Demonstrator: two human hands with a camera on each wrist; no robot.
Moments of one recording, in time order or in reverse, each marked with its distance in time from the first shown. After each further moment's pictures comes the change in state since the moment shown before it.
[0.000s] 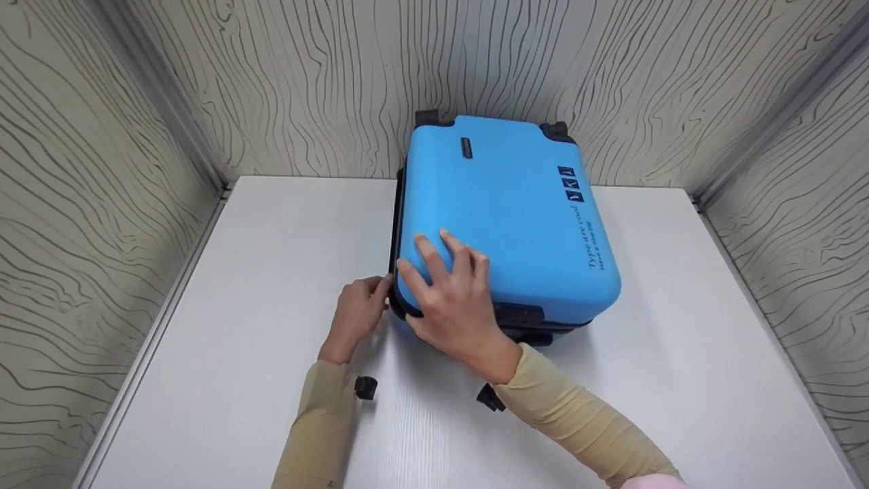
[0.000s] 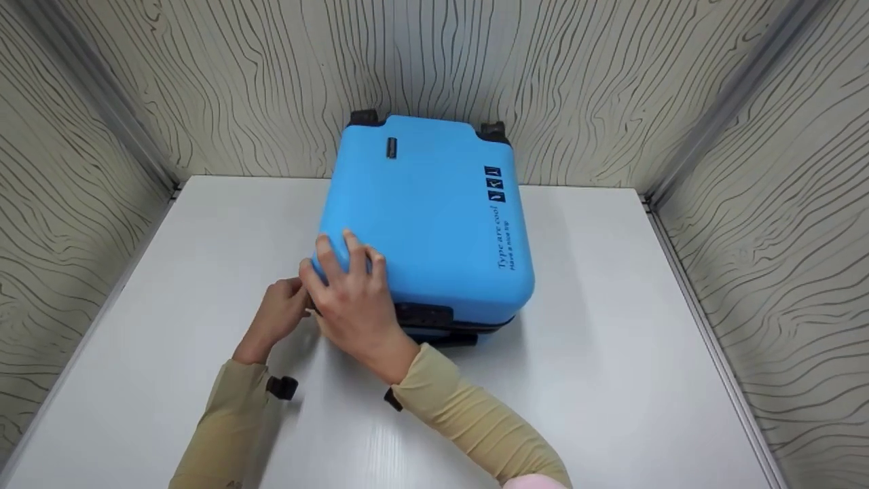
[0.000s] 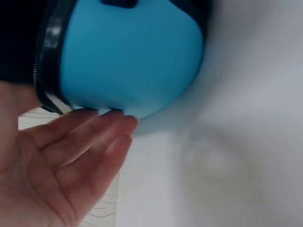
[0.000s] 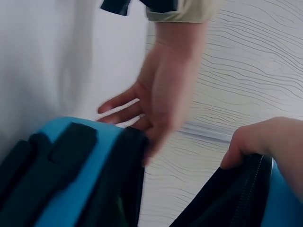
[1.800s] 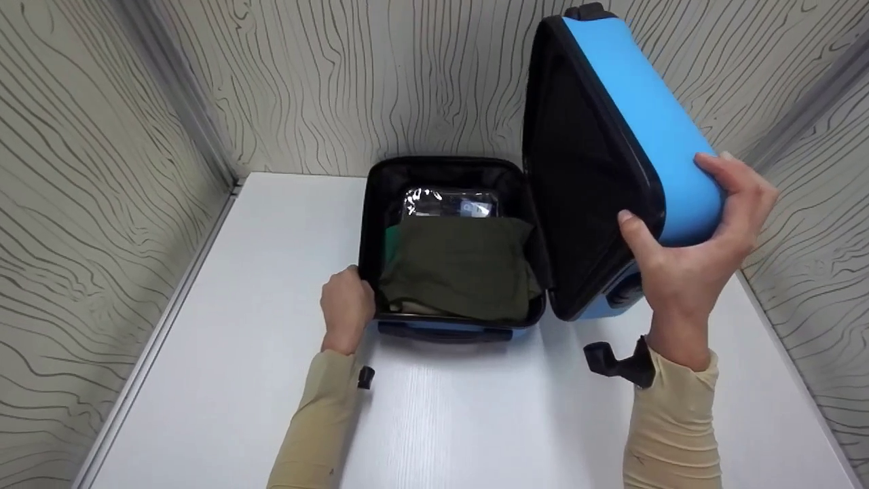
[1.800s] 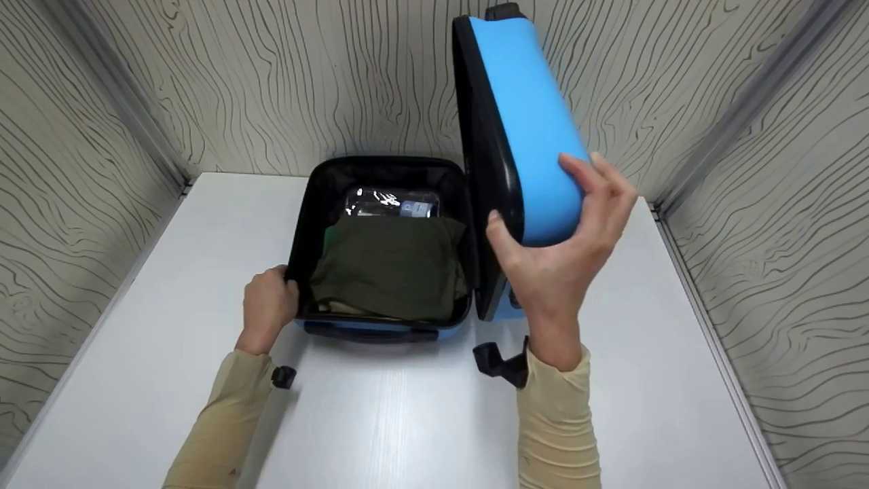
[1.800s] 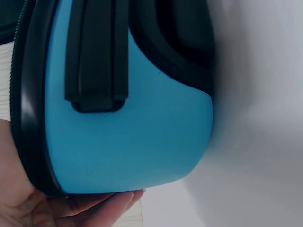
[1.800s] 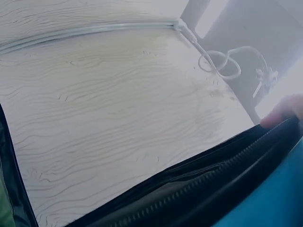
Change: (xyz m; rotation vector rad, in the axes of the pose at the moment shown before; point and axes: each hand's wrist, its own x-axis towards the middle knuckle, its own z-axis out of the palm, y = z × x) left_hand 0.002 0.008 -0.013 0.438 0.287 -0.063; right_hand 0.016 0.122 -0.155 0.590 0.693 0.774
